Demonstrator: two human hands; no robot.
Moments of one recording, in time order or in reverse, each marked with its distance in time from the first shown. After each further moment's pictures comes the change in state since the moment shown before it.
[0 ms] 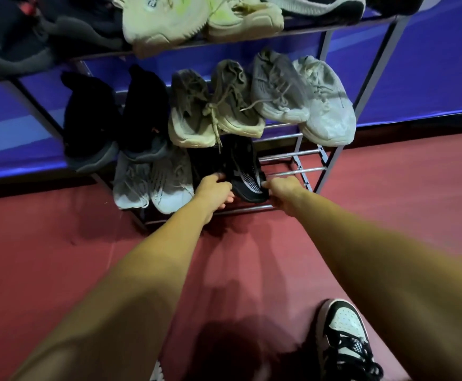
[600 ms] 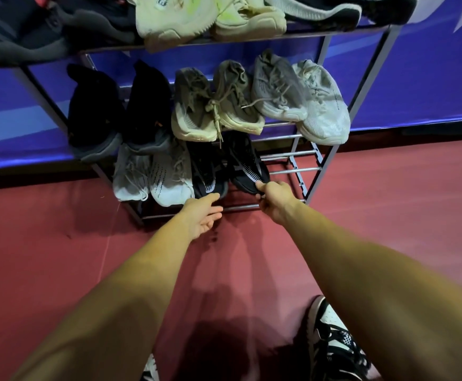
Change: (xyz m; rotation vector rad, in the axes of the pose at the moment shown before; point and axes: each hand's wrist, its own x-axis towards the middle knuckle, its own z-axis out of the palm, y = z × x) left_hand -0.024 -0.042 -0.021 -0.382 -0.044 -0.325; right_hand -0.012 0.023 0.014 0.385 -0.033 0.070
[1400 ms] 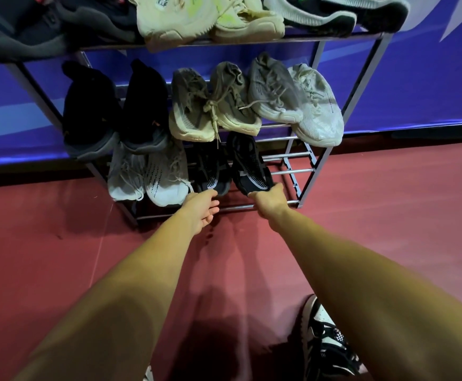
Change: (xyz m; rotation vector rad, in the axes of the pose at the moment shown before) left_hand 0.001 0.004 0.009 -0.048 0.025 0.062; right_hand -0.008 0.014 -0.001 -0.424 0.139 -0.153
